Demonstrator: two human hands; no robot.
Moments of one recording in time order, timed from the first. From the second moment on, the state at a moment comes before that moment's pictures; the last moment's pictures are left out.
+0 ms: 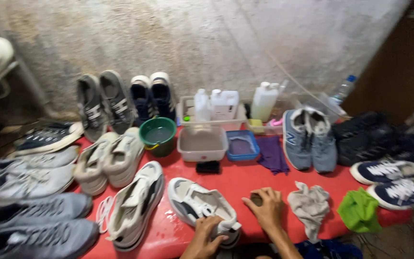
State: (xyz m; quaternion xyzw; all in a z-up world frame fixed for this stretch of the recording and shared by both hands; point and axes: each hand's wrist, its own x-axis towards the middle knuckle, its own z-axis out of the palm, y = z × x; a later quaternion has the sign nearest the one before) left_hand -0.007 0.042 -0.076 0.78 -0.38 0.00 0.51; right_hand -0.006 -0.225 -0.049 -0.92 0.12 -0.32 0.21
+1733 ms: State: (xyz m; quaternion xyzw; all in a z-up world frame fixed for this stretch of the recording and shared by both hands) left_hand -0.094 0.094 0.060 0.75 -0.39 0.01 0.53; right_hand -0.186 -0.107 -0.027 -0.78 0.31 -0.30 0.46
